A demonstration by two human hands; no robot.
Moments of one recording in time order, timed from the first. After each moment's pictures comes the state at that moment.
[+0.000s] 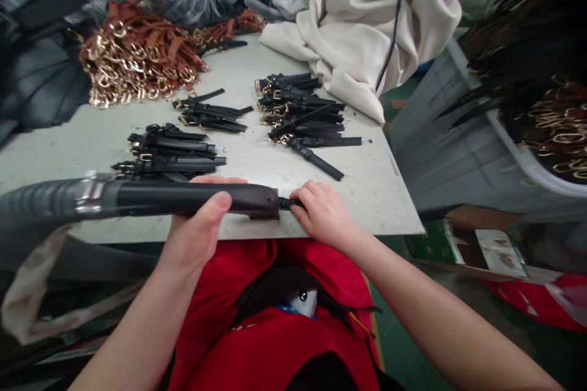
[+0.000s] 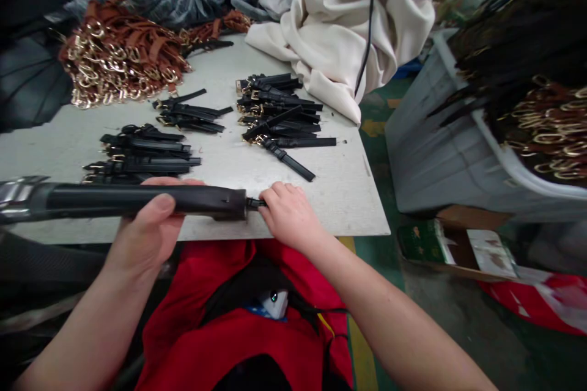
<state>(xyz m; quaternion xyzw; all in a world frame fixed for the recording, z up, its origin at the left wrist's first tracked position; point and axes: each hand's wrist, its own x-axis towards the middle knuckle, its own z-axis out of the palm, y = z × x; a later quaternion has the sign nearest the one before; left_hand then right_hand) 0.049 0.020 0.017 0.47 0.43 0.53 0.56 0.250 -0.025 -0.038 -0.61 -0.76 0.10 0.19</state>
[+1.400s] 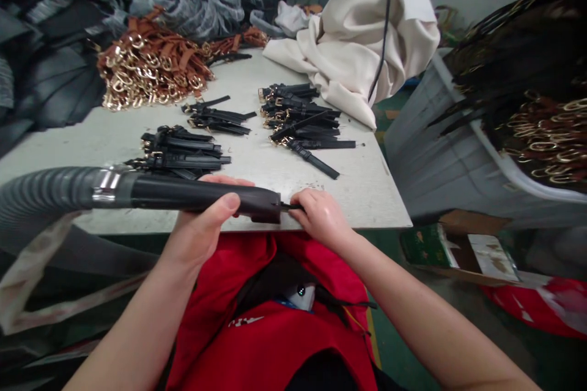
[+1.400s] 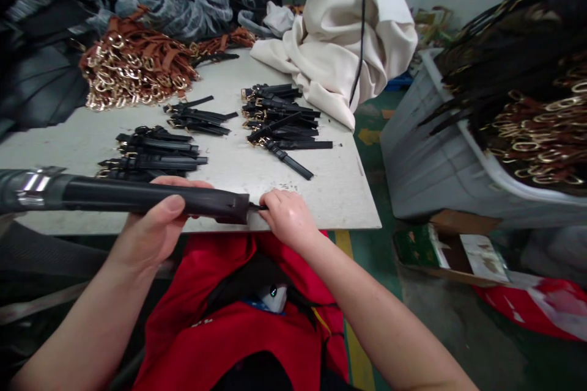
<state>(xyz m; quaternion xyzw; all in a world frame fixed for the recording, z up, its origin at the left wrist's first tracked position) 0.049 0.004 0.027 0.51 0.42 0.49 0.57 0.244 -0.037 -0.047 -0.59 -0.76 0.10 0.24</state>
